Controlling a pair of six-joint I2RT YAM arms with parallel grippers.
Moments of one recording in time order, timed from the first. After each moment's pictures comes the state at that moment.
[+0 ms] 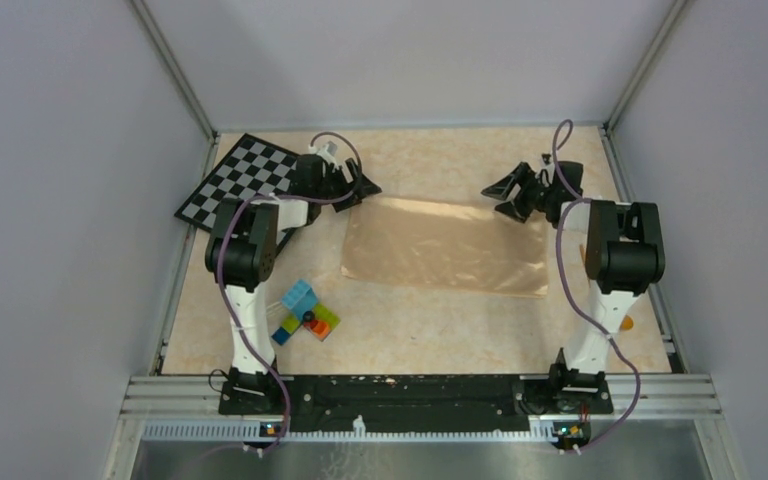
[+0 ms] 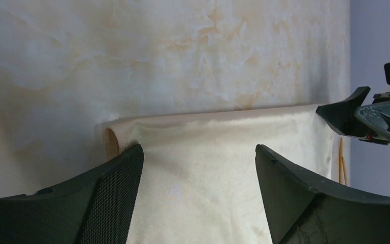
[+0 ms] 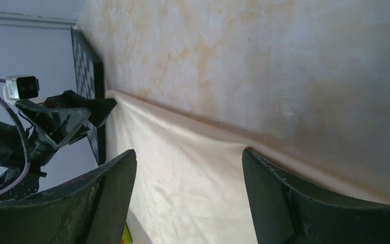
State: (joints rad) left arm -0.20 2.09 1.24 0.31 0.50 -0.65; right arm -0.06 1.97 1.07 0.29 -0.71 0.74
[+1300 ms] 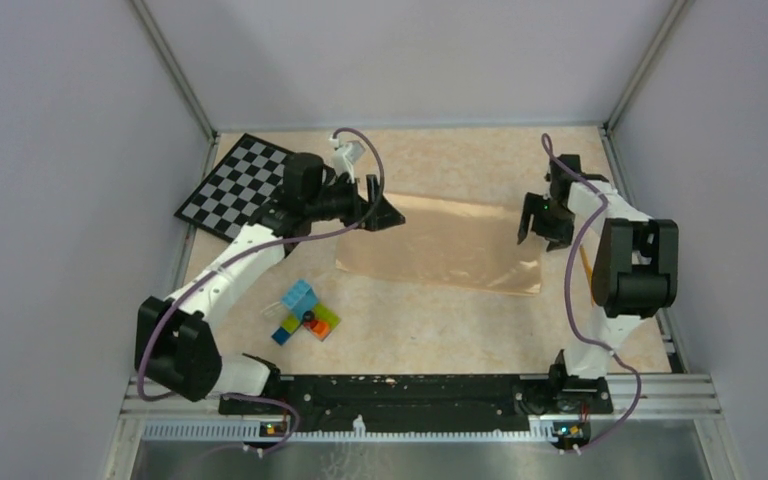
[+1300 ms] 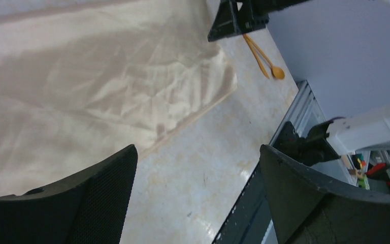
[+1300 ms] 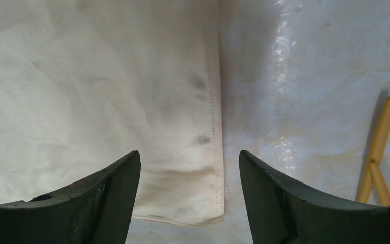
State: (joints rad) left arm -0.40 1.43 1.15 -0.15 0.64 -0.46; right arm -0.04 1.77 1.23 -0.73 -0.06 0.23
